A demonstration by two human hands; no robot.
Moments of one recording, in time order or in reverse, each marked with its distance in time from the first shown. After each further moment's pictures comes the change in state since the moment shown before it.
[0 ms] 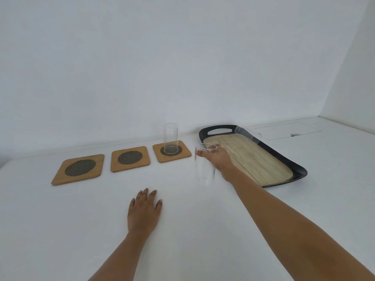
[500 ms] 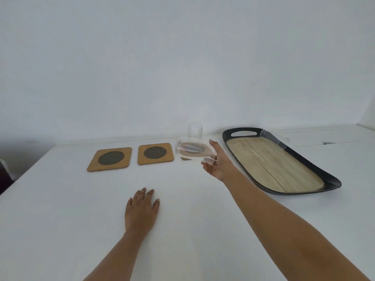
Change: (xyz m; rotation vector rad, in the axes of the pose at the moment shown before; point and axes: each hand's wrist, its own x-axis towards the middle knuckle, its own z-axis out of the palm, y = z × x) left_hand -0.021 -0.057 -0.024 0.014 0.065 -0.140; right_hand -0.021 -0.024 0.062 0.619 -0.226 0.436
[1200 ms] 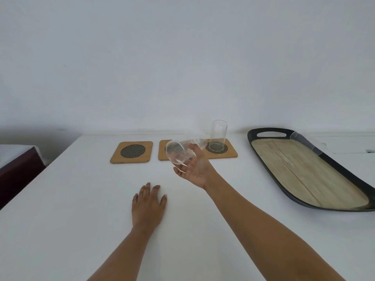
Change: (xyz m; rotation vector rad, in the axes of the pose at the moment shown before) left_hand 0.012 -0.029 -0.007 0.029 0.061 -0.110; right_hand -0.005 0.052 0.099 0.134 -0.542 0.194
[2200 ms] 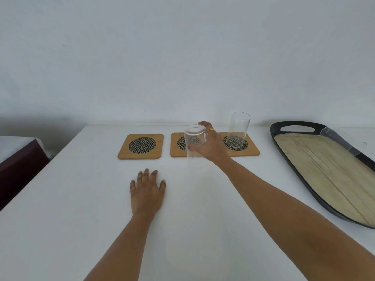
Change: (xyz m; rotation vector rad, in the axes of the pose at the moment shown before) left_hand 0.062 -0.030 -0.005 0.022 -0.021 -0.078; right_hand 0.086 -0.028 -0.009 -1.387 0.422 -0.631
